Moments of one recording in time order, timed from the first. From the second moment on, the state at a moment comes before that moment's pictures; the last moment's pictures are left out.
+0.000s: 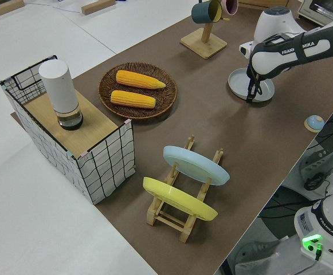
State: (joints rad) left arm -0.35 0.06 -0.09 -2.35 -0.13 2.32 -0.71; right arm 0.02 -0.01 0.11 -1.48 0.00 1.39 0.02
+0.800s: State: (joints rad) left arm -0.47 0.14 -0.21 -2.25 -0.13 2.33 -1.01; right arm 0.02 -0.01 0.11 -1.48 0.00 1.39 0.02
